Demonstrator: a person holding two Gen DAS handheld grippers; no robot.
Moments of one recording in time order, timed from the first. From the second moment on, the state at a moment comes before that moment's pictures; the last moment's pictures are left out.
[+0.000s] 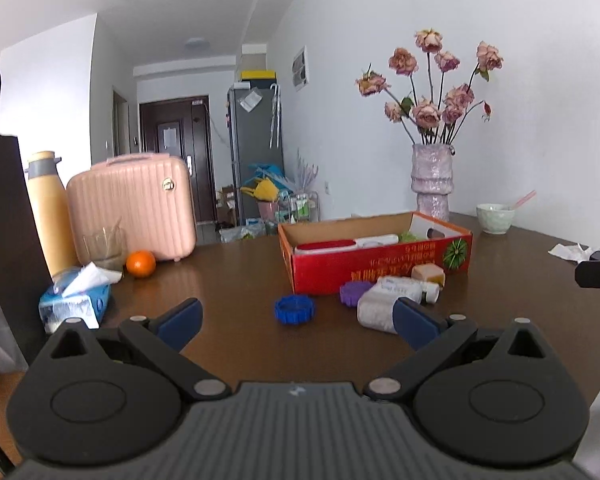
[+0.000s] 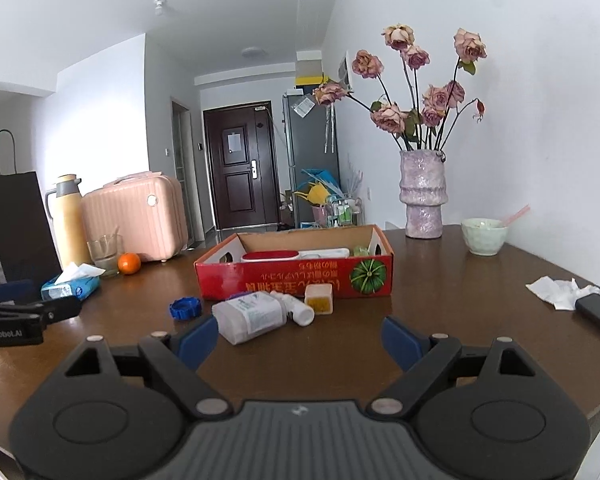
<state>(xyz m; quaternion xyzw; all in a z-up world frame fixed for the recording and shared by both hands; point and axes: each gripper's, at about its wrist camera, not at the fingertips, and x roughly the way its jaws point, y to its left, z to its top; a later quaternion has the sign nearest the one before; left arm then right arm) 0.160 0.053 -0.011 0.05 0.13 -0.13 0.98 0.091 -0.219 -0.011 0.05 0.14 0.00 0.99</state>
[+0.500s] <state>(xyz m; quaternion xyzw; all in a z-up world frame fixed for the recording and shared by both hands) 0.175 0.046 -0.028 0.05 0.16 -0.14 0.98 0.120 -0.225 -0.028 0.05 0.18 0.00 0.98</state>
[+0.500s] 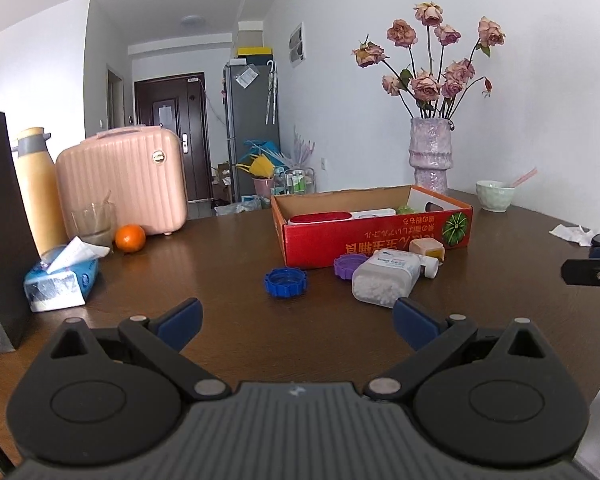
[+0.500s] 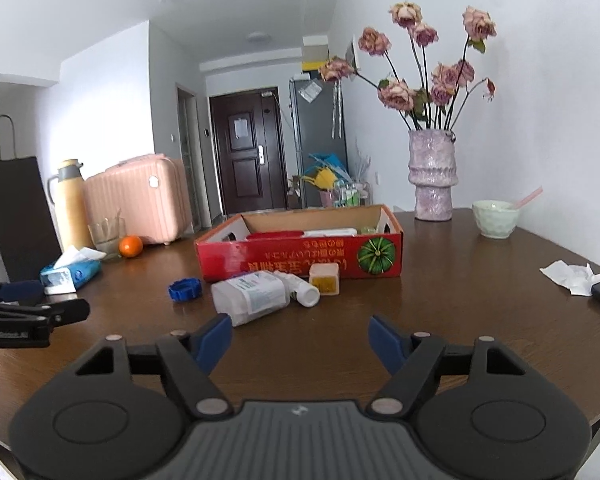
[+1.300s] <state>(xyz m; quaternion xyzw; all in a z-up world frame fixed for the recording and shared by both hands) 0.331 0.011 -0.040 0.10 0.25 -0.19 0.94 0.251 -0.261 -0.047 0.04 0.26 0.02 0.97</state>
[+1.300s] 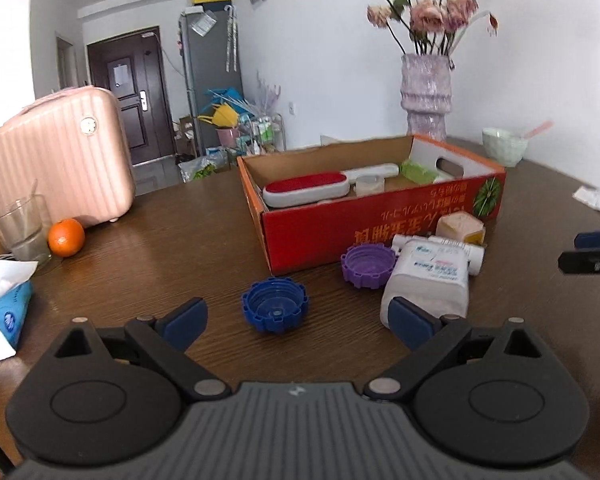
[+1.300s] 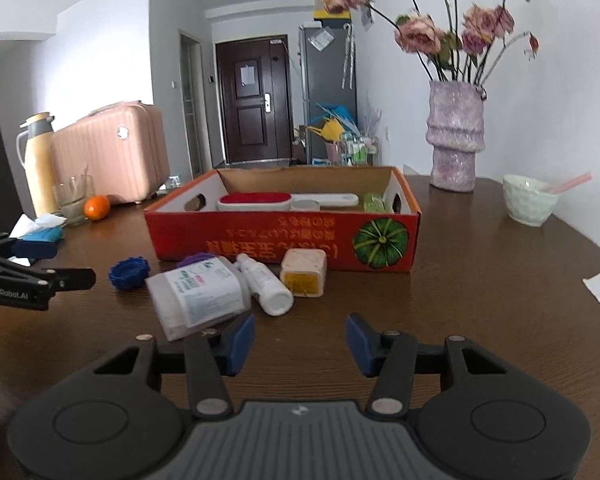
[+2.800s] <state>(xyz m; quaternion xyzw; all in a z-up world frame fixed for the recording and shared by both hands) 0.409 0.022 -0.073 0.07 0.32 -0.16 0.93 0.357 -0.288 -0.055 0.07 0.29 -0.01 0.96</state>
